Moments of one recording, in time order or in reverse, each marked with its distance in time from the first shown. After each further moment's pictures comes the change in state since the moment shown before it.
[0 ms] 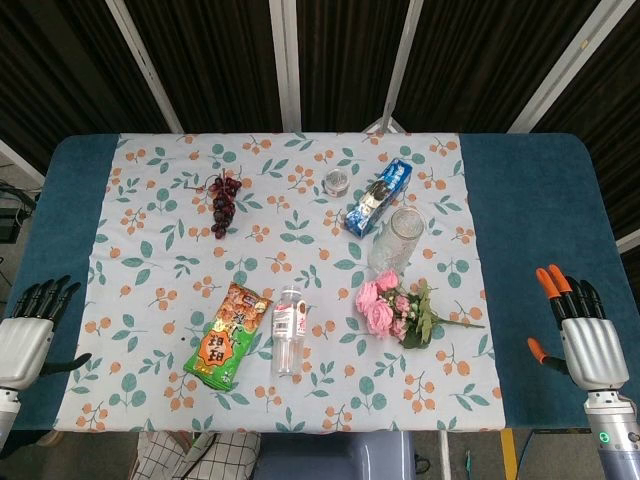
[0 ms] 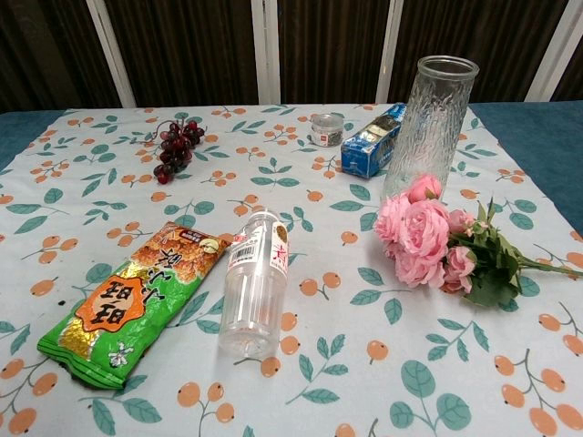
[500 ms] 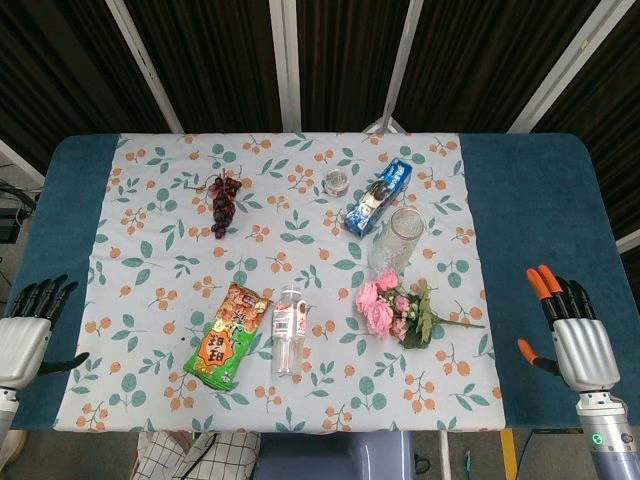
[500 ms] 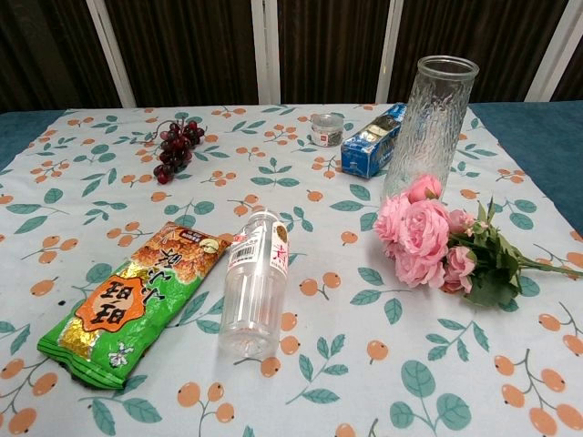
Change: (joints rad) left arm 0.002 0.004 -0.006 -0.005 -0.018 -0.002 0.004; right arm 0.003 0.009 -0.006 -0.064 -0.019 0.001 0.007
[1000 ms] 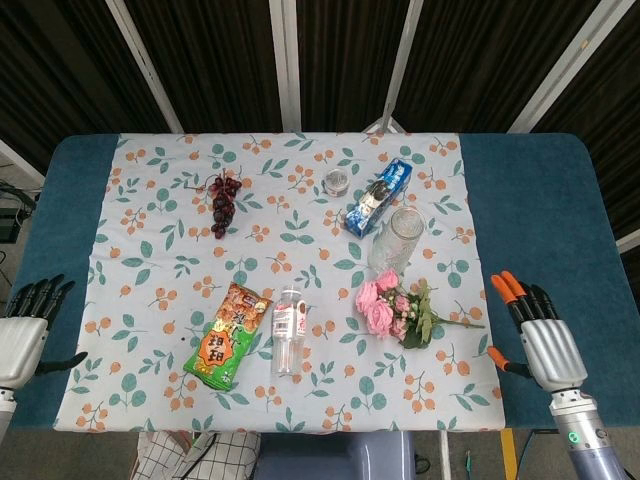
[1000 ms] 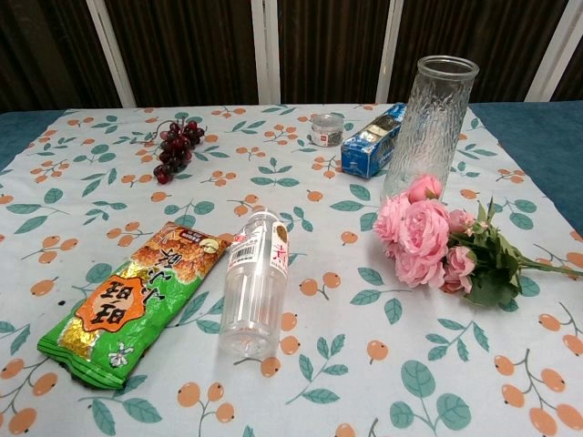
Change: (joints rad) left arm 0.003 0.006 0.000 -0.006 -0.003 0.000 -0.014; right arm 0.051 0.013 -0.013 -0.143 0.013 -0.125 -0.016
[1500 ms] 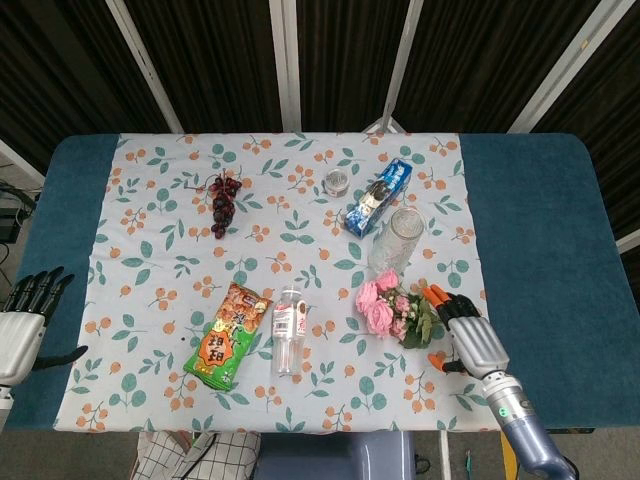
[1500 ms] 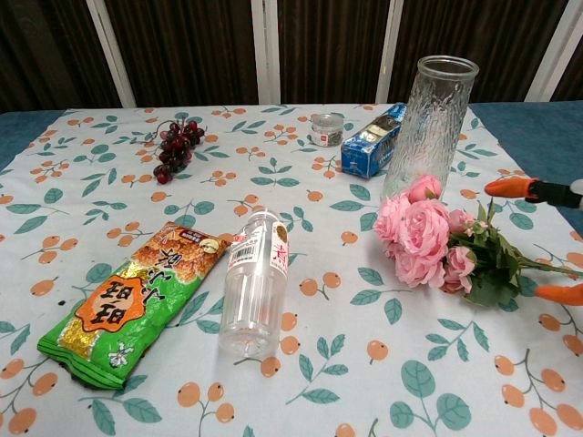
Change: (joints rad) left arm -0.004 -0.014 -0.011 0.062 0.070 0.063 -0.072; right arm 0.159 -0.164 0.038 -0.068 0.253 -0.257 -0.223
